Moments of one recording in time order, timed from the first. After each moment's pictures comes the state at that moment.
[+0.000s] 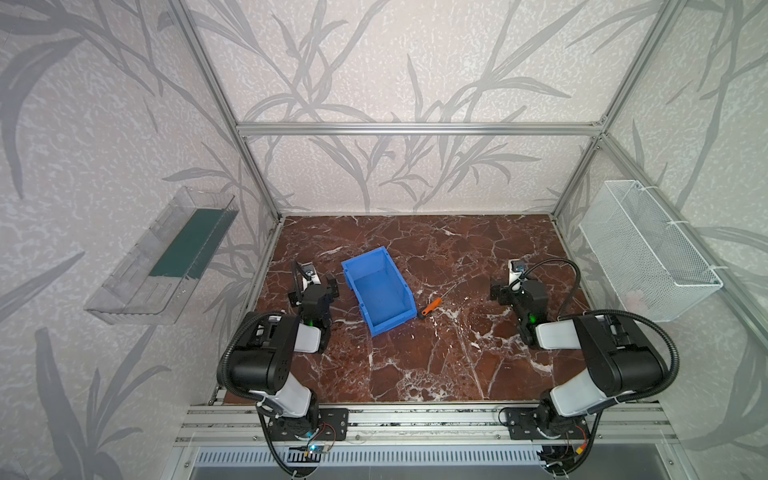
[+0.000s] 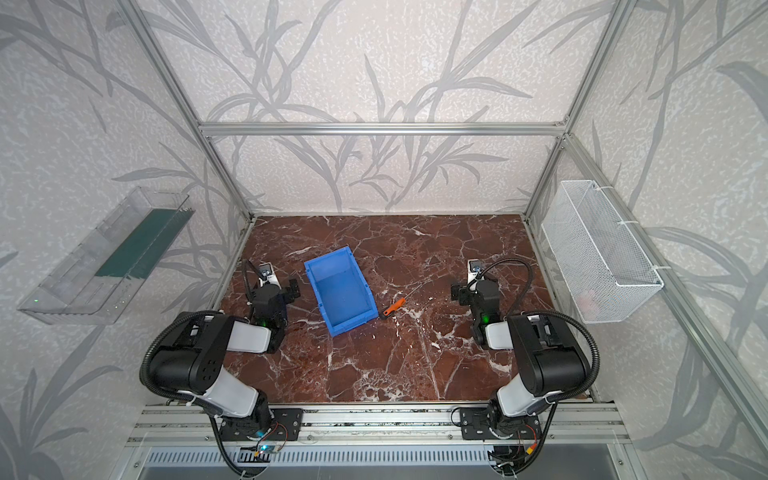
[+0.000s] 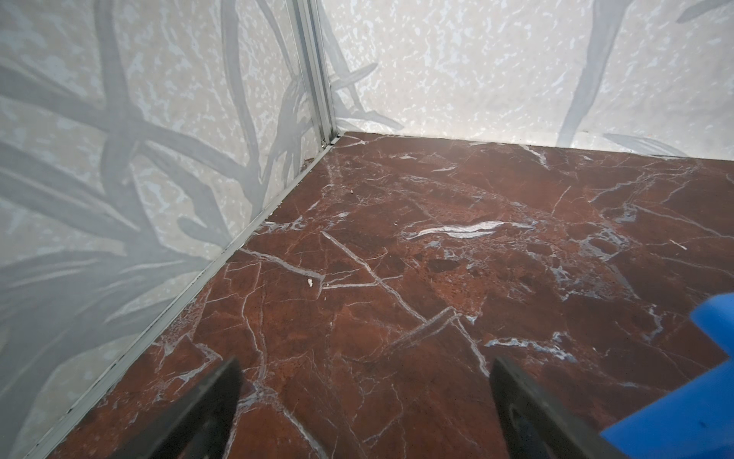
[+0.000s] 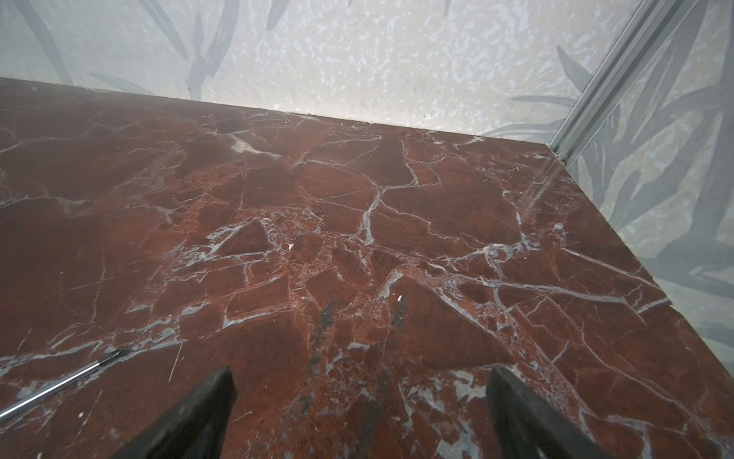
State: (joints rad) left arm -0.07 1.59 0.33 0.97 -0.48 -0.04; right arm 0.12 1.58 0.37 0.88 0.10 -0.06
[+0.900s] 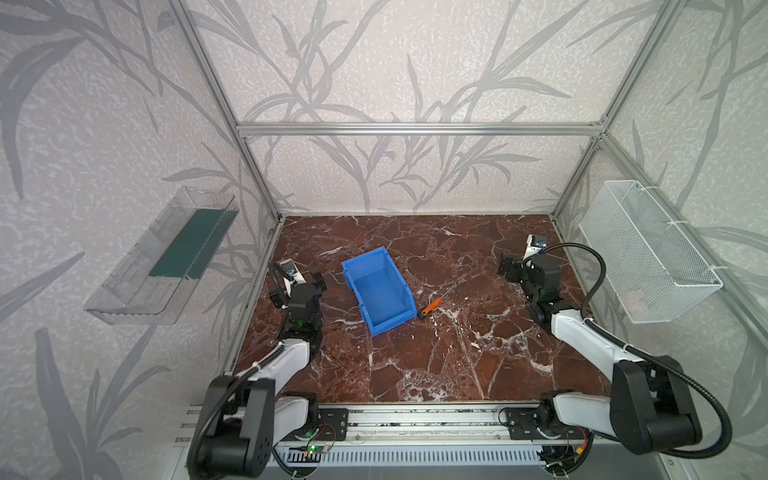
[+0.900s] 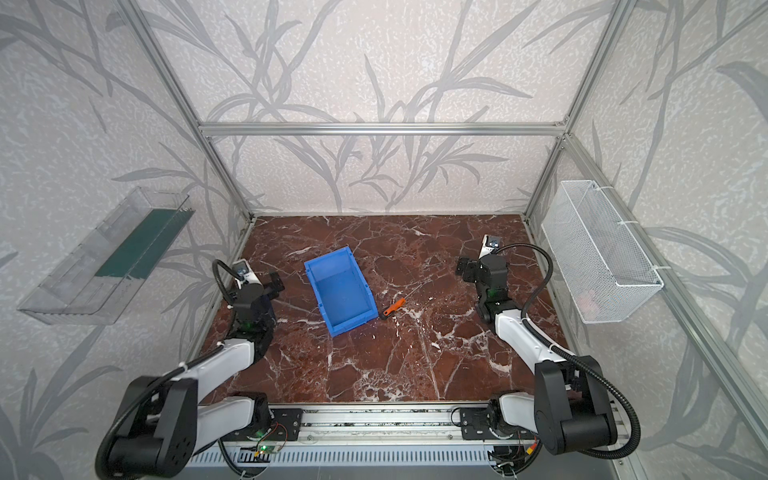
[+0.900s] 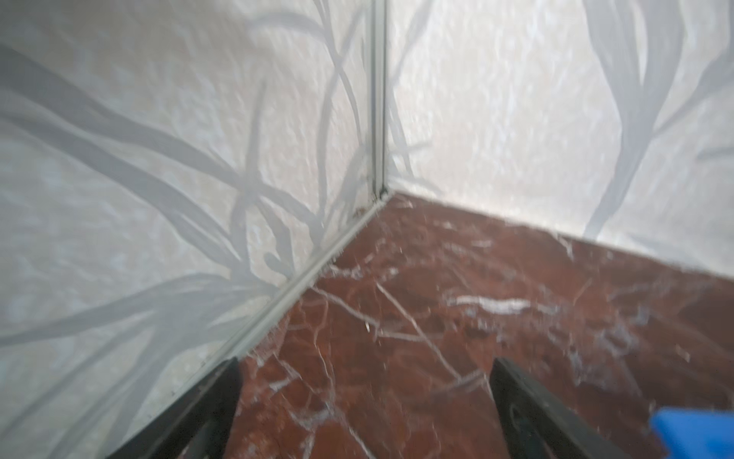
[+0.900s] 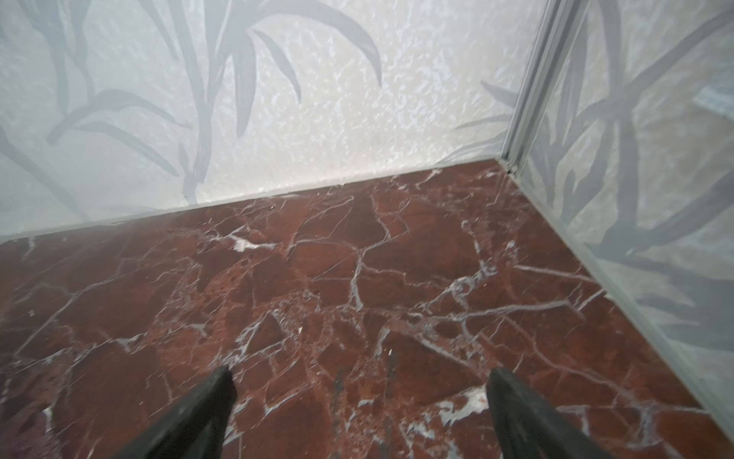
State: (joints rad) left arm -0.05 1.06 0.42 0.51 -0.64 -0.13; right arm 0.13 1.28 0.63 0.29 0.12 0.24
